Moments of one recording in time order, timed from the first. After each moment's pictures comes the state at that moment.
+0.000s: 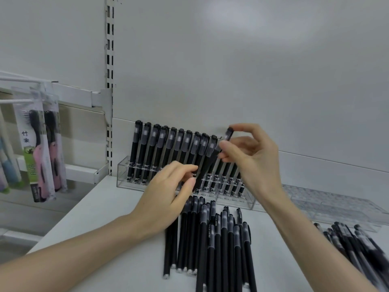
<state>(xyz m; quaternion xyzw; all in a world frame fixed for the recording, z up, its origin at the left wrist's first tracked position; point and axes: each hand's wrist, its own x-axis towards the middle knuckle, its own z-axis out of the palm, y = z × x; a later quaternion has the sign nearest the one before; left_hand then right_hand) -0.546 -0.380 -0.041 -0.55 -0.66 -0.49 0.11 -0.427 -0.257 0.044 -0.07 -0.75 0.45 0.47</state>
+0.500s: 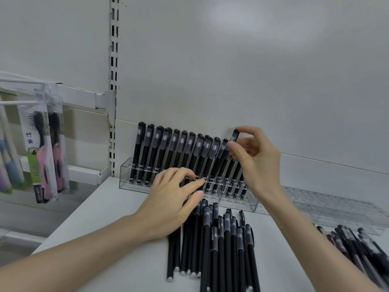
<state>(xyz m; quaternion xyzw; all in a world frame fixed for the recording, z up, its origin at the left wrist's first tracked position) -0.553 -0.374 -0.048 -0.58 -0.73 -0.32 0.17 -0.439 -0.234 0.034 -0.12 -0.78 0.33 0.52</state>
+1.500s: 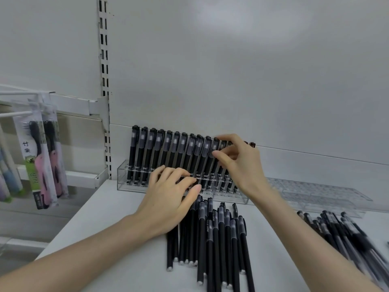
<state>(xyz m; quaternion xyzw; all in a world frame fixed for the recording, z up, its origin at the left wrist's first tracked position) -0.545 -0.377 -0.041 -0.56 -0.75 -0.30 0.19 -0.437 -0.233 0.028 -0.17 -0.85 0.25 0.42</state>
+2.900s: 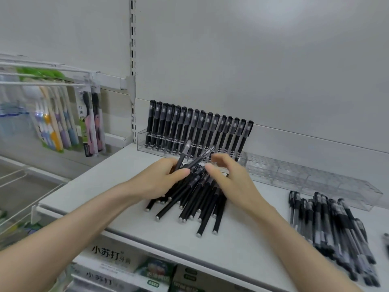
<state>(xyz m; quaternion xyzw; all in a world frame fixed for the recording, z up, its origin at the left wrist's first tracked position) -0.465 -0.423 -0.018 -0.41 -0.80 -0.43 -0.10 -0.357 -0.265 -0.017 -0.11 -0.91 0.34 0.23</state>
